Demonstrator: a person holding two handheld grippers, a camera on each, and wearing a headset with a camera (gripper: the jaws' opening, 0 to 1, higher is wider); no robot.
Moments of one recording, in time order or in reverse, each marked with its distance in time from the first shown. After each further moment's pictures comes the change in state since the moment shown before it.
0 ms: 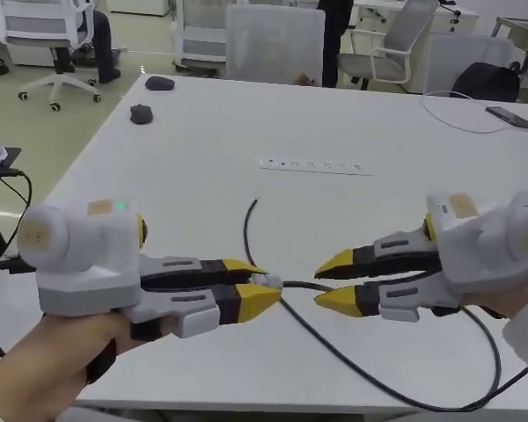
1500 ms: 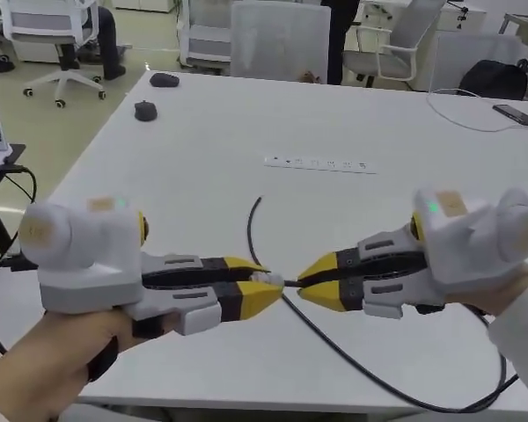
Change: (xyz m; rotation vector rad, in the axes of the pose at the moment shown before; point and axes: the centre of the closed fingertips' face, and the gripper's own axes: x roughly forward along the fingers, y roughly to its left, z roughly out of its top) left arm -0.003 0.006 0.002 -0.022 -0.019 0.015; right arm 0.008 -0.001 0.001 -0.018 -0.027 0.026
